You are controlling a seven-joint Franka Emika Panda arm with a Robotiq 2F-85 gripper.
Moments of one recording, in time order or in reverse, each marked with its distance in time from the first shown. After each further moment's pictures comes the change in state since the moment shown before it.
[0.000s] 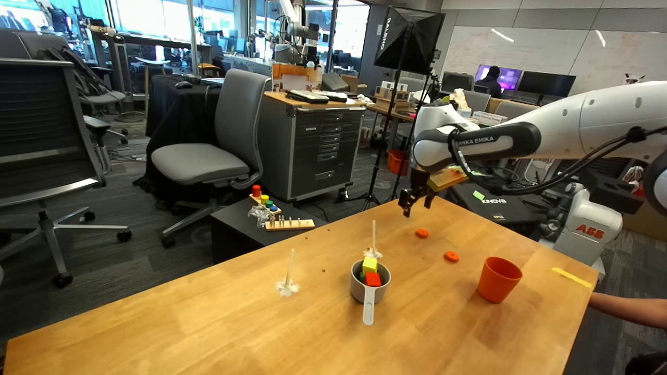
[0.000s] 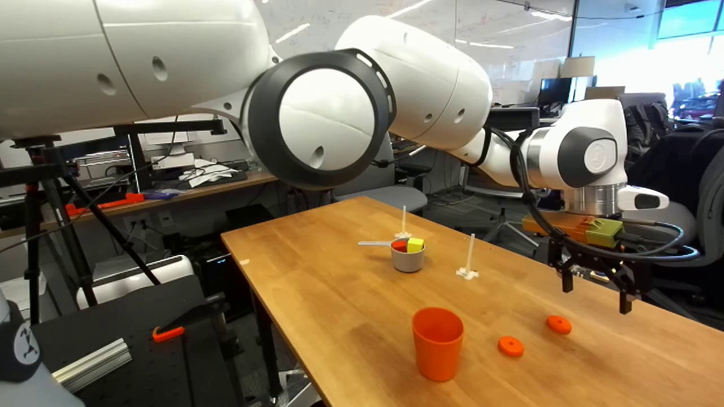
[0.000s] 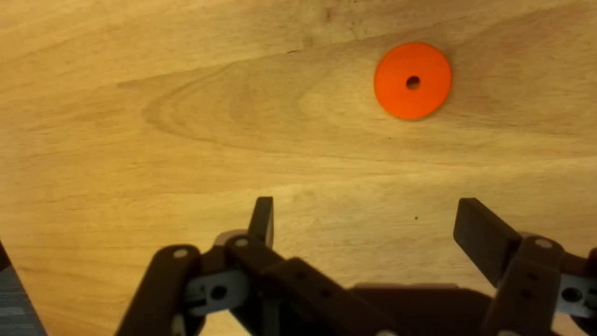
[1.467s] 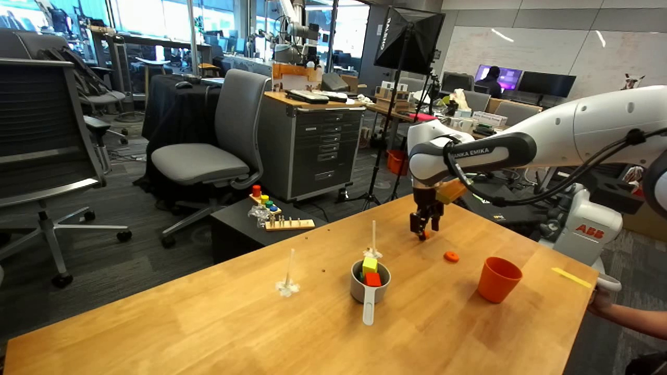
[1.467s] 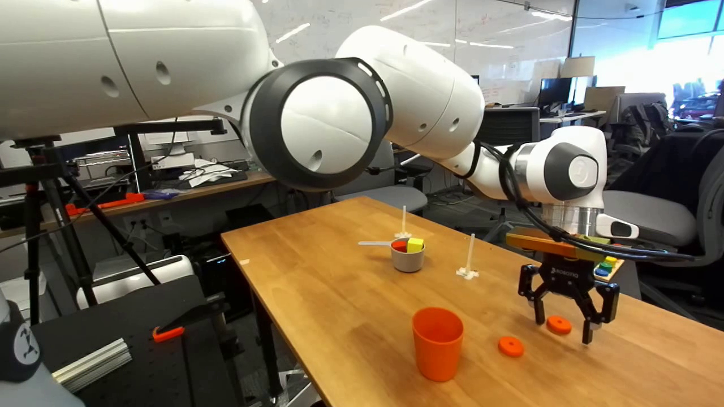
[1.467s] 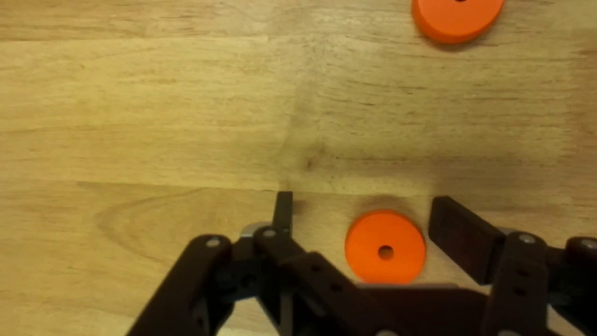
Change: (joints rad) arm 0.019 0.006 0.022 -0.051 -0.056 -0.188 -0.147
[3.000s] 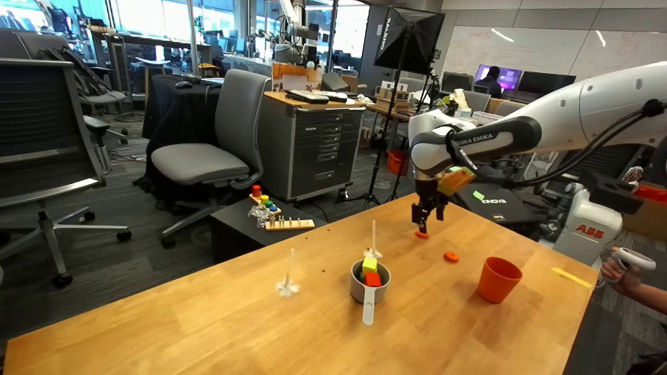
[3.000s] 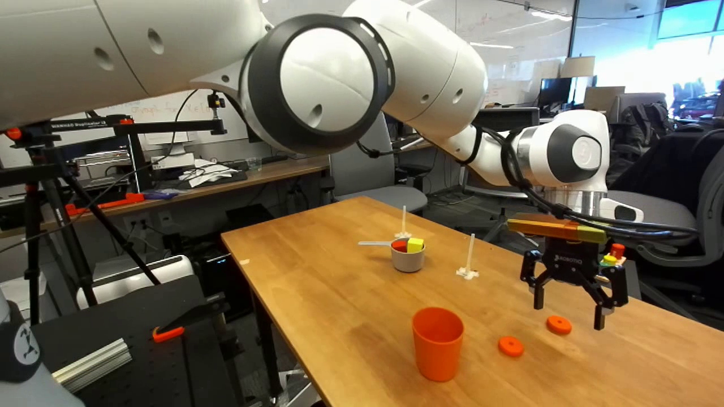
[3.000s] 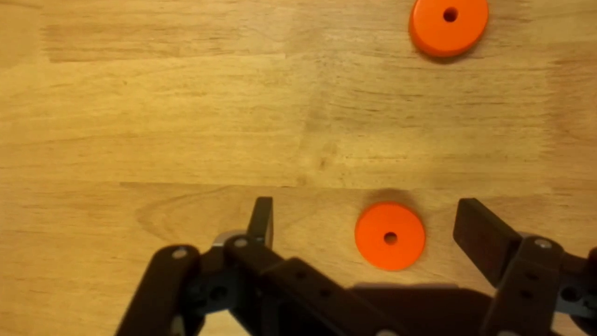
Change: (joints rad) arm 0.006 -0.091 0.000 -0.104 -0.021 0.002 0.030
